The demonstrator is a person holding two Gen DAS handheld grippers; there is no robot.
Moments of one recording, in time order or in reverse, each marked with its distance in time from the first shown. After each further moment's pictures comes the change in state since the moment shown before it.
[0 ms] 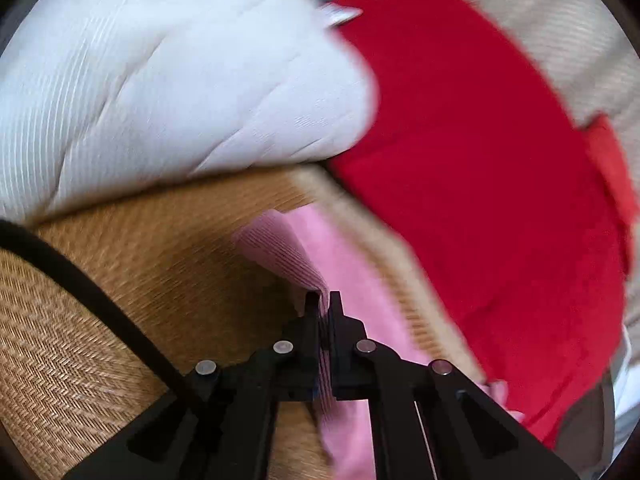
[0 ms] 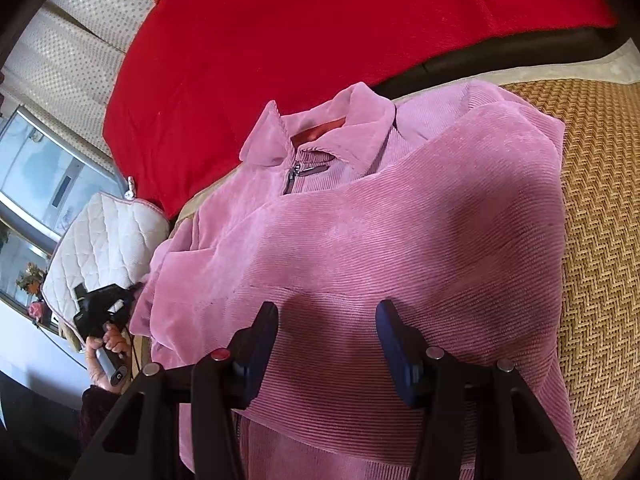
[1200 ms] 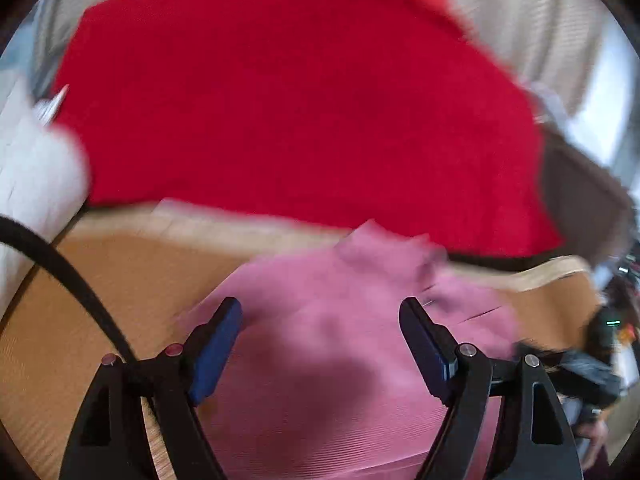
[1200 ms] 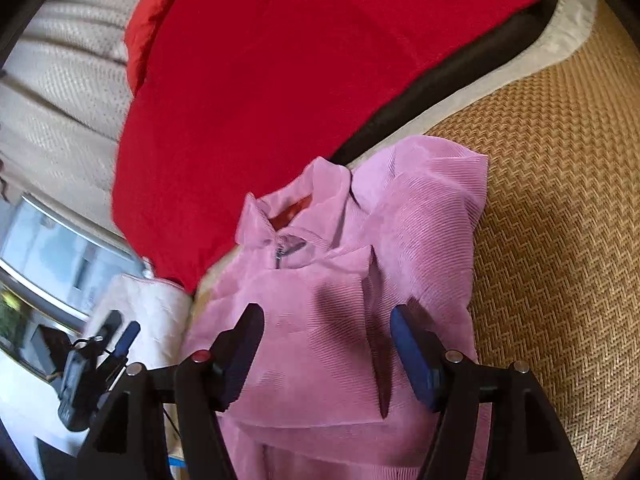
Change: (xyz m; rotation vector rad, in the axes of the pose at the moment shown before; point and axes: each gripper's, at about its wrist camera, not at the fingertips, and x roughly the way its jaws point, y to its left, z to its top) left arm 0.000 -0.190 -0.141 0.705 0.203 -0.136; right arm -0.042 -0.033 0.014 0.188 -0.169 0.044
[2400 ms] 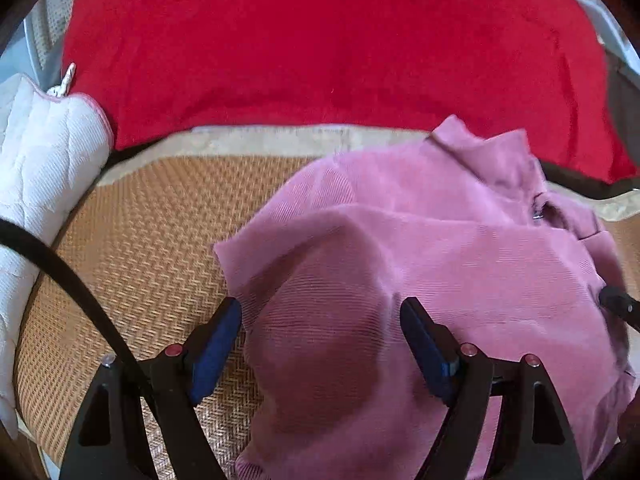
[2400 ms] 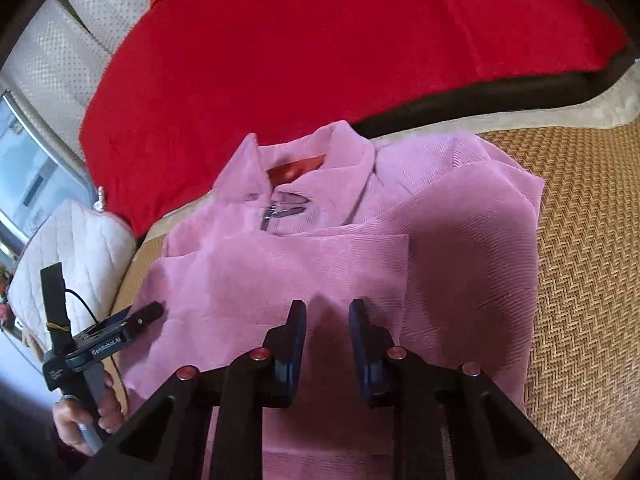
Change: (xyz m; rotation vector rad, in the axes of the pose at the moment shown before) left arm 0.049 0.007 -0.046 0.112 0.176 0.199; right arm 0.028 0.037 -0.010 -0.246 0.053 -0.155
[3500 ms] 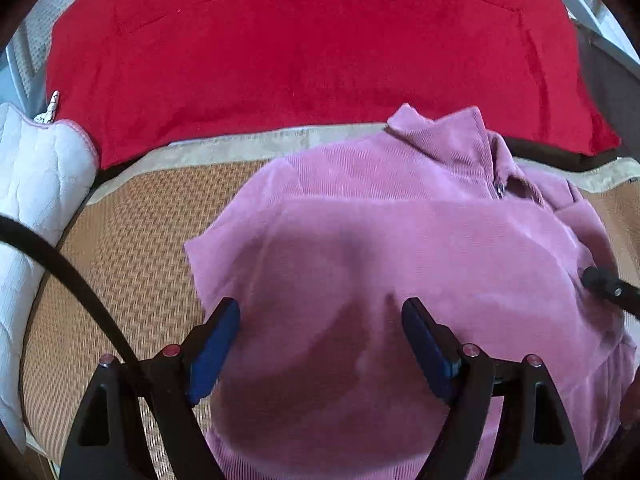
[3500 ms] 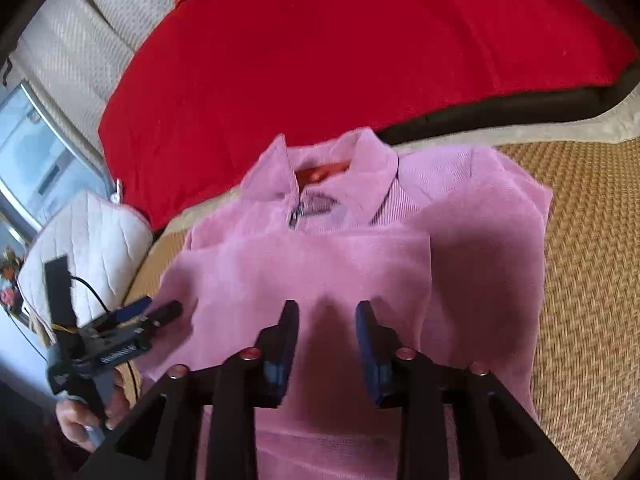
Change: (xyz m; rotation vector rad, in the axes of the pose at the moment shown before) left arm -0.013 -0.023 -0.019 0.088 0.006 0.001; right arm -0.008 0.012 -0.007 -0.052 0.004 0.015
